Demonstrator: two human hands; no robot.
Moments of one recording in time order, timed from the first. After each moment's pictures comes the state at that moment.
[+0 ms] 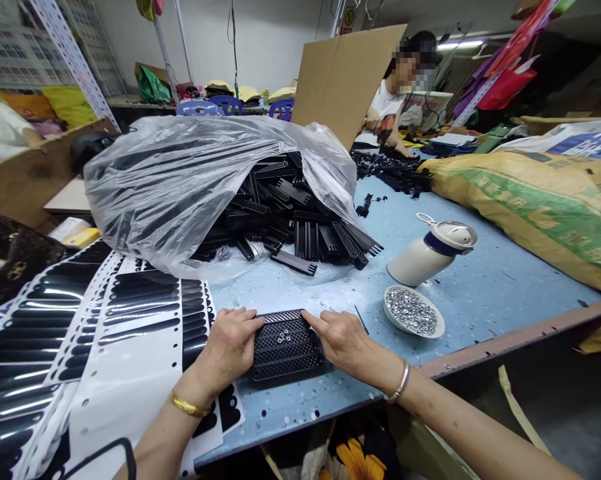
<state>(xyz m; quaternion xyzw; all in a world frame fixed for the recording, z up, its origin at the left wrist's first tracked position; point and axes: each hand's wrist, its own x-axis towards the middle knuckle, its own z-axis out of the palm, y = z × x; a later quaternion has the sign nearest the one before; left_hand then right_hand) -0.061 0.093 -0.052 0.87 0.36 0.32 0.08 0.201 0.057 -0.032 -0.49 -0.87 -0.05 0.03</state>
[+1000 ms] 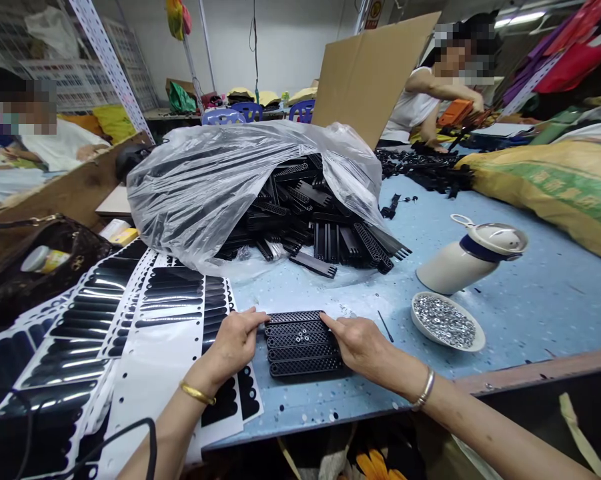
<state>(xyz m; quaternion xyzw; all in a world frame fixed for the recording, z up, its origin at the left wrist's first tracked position) -0.088 0.093 -0.051 0.84 0.43 0.29 0.18 0.205 0.067 -0.046 -0.45 -0.89 -0.02 0.08</state>
